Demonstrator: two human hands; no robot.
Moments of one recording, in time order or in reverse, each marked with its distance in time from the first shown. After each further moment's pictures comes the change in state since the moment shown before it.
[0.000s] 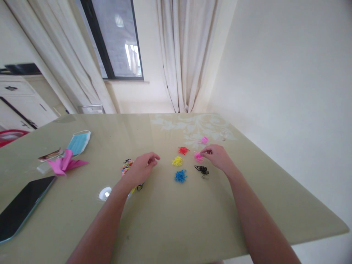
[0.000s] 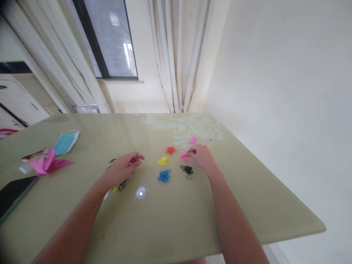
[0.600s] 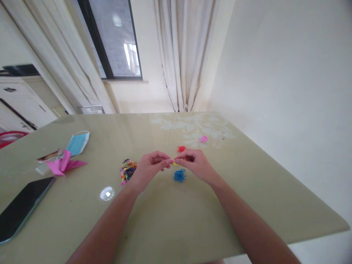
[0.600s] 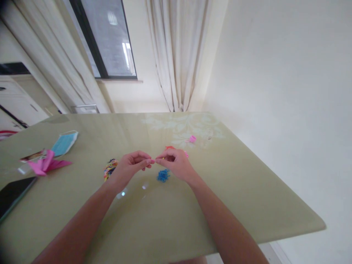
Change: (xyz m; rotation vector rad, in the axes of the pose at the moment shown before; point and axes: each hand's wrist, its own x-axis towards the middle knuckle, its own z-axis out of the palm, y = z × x) left_hand -0.006 0.032 0.029 -0.587 -0.030 -0.048; right_hand -0.028 -0.095 0.034 0.730 -0.121 -0.138
